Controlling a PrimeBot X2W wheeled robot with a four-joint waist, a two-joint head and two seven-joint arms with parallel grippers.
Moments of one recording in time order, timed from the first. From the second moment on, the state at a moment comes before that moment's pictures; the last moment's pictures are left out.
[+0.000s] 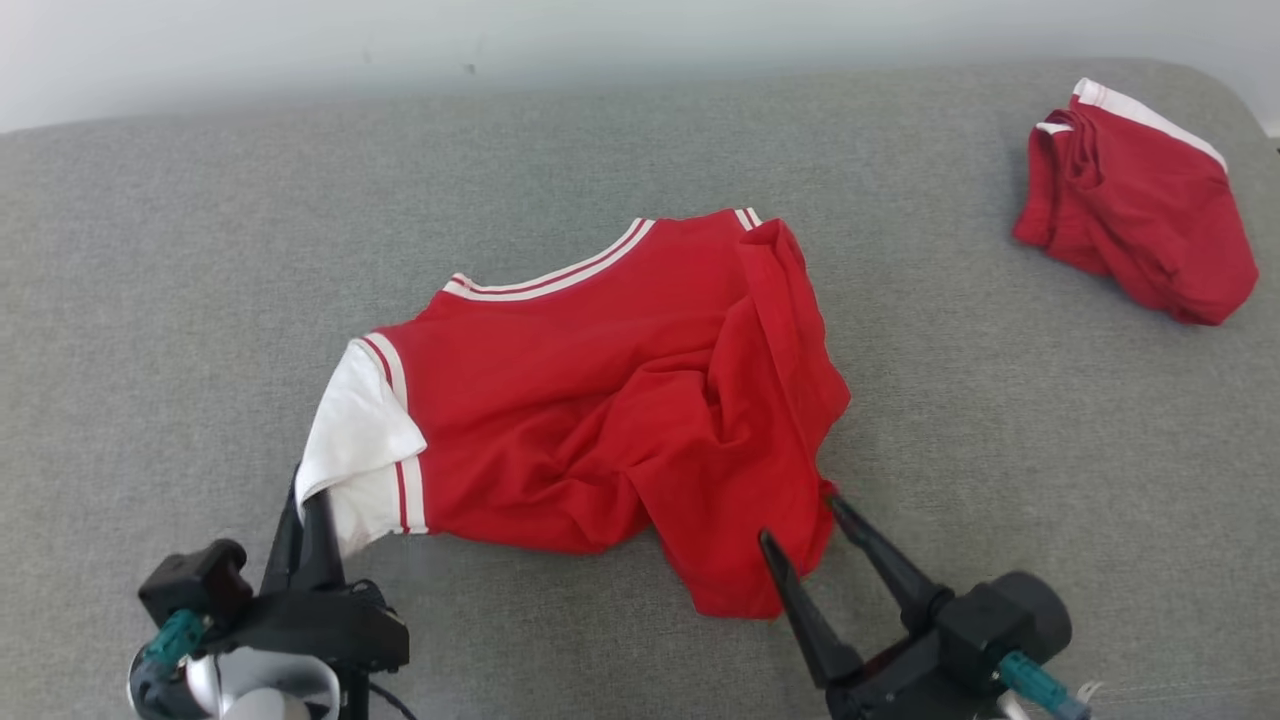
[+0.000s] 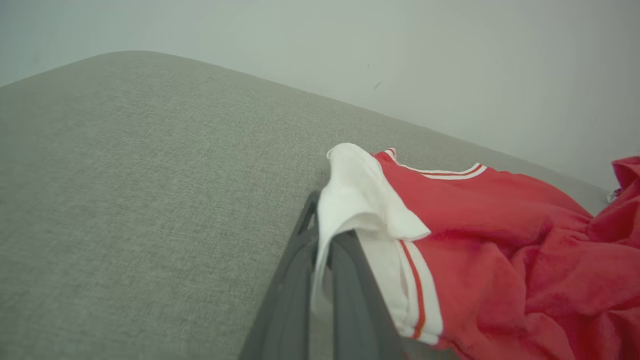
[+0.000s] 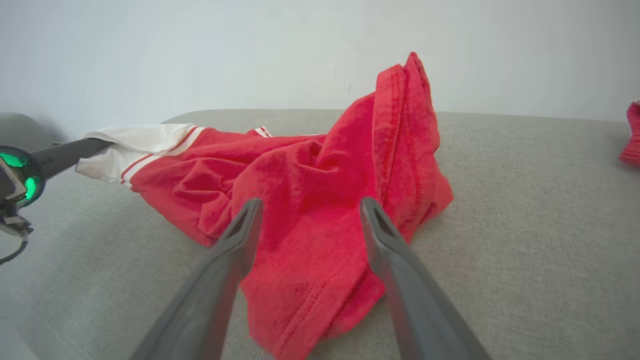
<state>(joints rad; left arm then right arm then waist) -0.23 0.09 -0.12 0.37 -0.51 0.11 -0.25 -0.18 -0.15 0.50 0.17 0.24 0.06 -0.25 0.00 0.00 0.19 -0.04</state>
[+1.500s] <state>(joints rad) -0.22 0.08 -0.08 0.11 -0.50 0.10 -0.25 -0.20 -0.16 0.64 0.37 0.24 0.12 -0.20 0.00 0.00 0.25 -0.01</state>
